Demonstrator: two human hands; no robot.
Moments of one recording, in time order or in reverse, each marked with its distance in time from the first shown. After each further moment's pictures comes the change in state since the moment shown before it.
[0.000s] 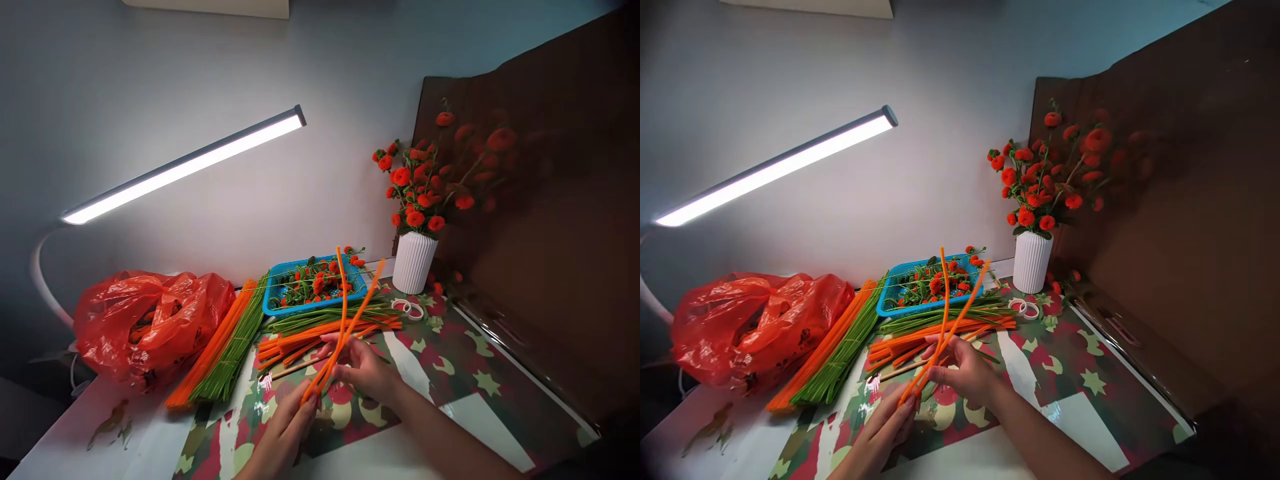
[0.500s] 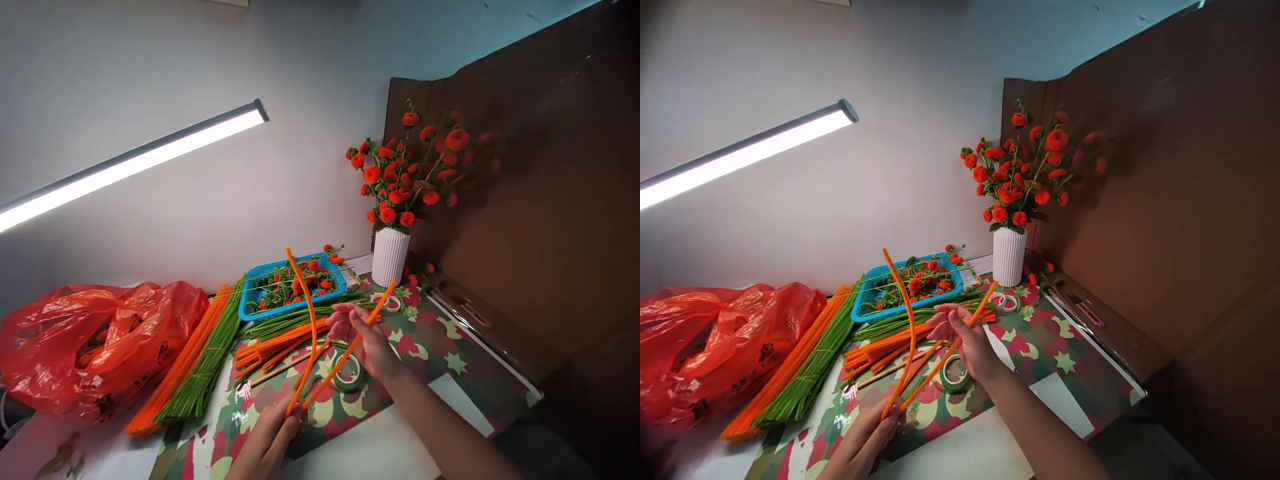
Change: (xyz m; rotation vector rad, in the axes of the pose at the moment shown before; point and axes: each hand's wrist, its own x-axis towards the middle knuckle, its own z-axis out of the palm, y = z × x) left_hand -0.016 0.017 0.002 0.470 0.008 0.160; right_hand 0.001 -0.039 -0.018 0.373 0.261 -0.145
